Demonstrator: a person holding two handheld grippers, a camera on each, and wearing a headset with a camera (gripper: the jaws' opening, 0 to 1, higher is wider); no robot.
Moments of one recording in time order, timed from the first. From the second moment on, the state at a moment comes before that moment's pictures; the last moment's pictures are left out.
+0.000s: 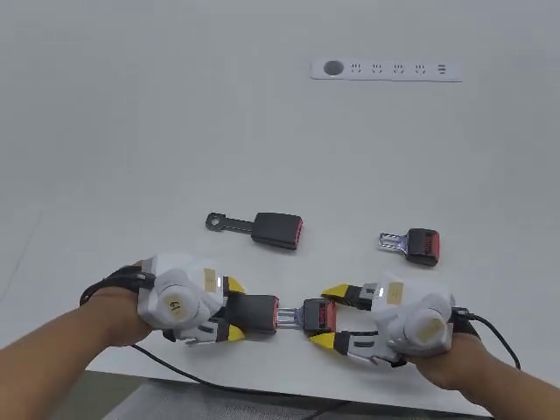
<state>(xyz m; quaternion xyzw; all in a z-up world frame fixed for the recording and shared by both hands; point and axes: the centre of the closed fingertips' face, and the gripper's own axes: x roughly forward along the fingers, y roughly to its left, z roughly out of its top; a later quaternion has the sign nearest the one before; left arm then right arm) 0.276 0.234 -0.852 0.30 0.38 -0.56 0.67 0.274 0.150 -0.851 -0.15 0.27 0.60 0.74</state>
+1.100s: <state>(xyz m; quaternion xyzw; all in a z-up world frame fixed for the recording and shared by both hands) 0.276 0.236 -0.853 0.31 0.39 -0.56 0.66 0.280 0.177 -0.847 -0.13 0.30 0.58 0.75</state>
